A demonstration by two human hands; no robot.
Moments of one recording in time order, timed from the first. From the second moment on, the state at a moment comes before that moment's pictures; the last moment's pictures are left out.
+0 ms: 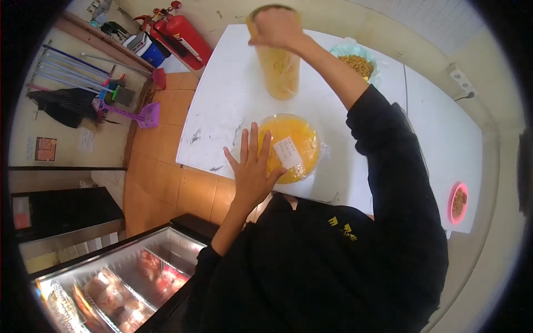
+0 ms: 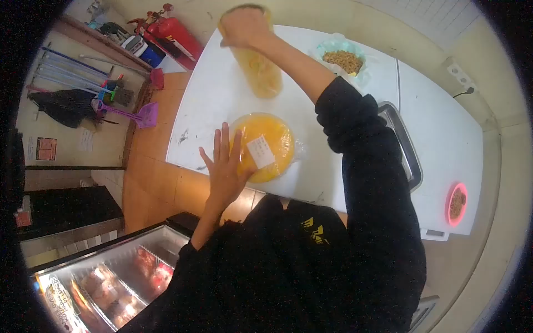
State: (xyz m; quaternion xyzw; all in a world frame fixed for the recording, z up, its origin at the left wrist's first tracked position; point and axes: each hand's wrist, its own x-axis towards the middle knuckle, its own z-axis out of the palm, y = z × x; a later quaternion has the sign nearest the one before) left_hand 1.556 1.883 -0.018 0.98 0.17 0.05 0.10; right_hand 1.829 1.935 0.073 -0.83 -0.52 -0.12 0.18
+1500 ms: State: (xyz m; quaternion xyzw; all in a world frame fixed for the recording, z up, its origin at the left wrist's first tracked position) left_hand 1.627 1.681 -0.215 0.29 0.52 0.25 0.76; right_hand 1.746 1.668 -0.038 -0.52 -0.25 0.38 0.72
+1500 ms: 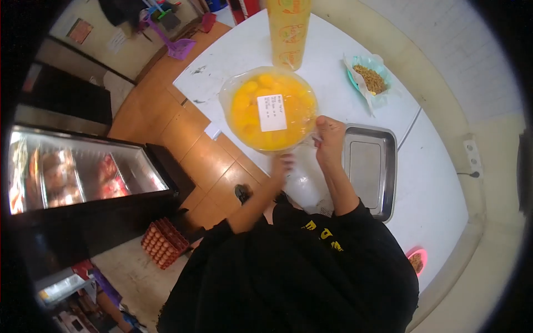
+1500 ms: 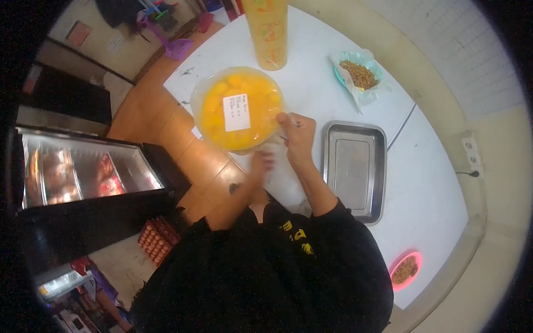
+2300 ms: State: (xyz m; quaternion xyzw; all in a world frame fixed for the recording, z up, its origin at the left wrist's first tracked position) left_hand 1.291 1.495 -0.169 0.31 0.67 0.63 0.24; right_hand 1.615 1.623 0.041 -0.41 -0.38 0.60 0.58
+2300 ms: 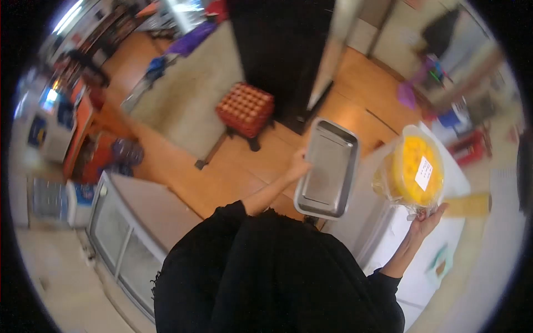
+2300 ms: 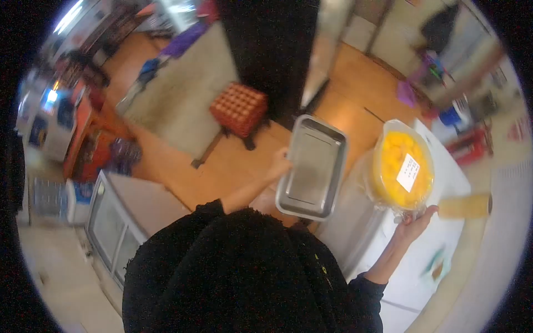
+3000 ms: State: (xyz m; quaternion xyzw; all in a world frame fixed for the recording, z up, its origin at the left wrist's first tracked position) left_hand 1.153 0.889 0.217 -0.08 0.57 0.82 -0.06; right_hand 1.441 1.377 0.348 -0.16 -0.46 0.79 0.37
